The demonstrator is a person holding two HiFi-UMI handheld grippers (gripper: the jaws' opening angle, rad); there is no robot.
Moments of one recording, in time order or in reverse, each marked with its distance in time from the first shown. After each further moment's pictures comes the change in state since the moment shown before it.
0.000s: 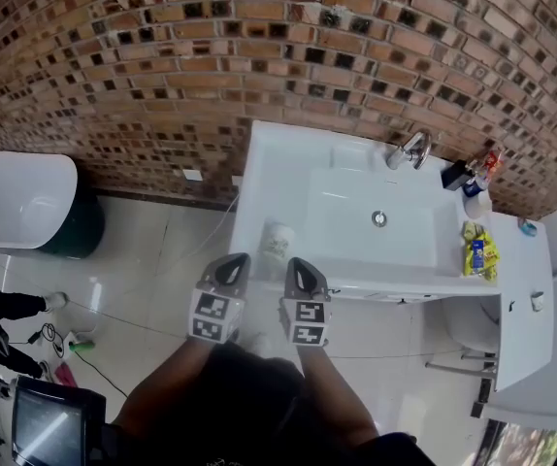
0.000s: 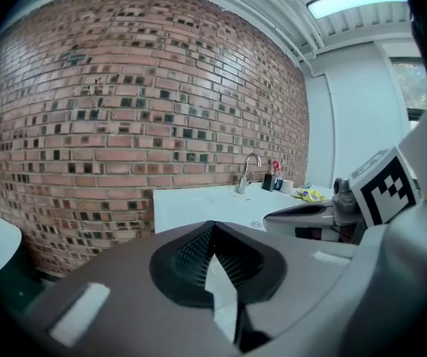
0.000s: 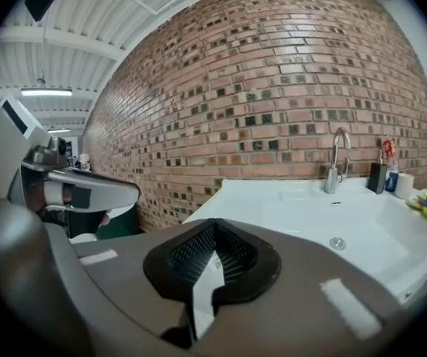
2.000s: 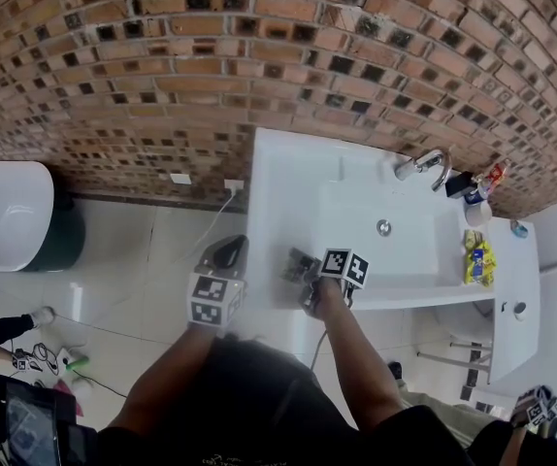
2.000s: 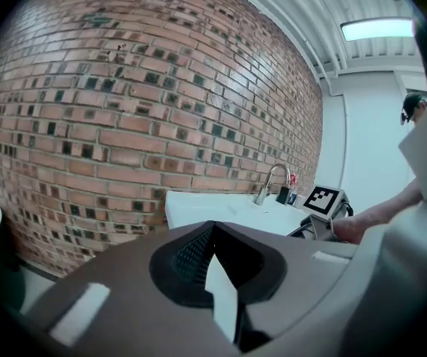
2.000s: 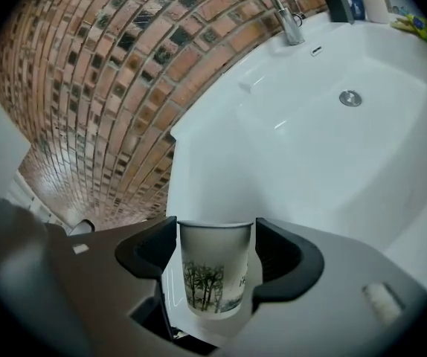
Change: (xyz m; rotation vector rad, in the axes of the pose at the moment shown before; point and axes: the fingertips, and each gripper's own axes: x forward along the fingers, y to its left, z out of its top) left arm 0.084 0.113 0.017 -0.155 -0.007 -0.055; right arm 0.145 -0.045 -0.074 0.855 0.550 0.045
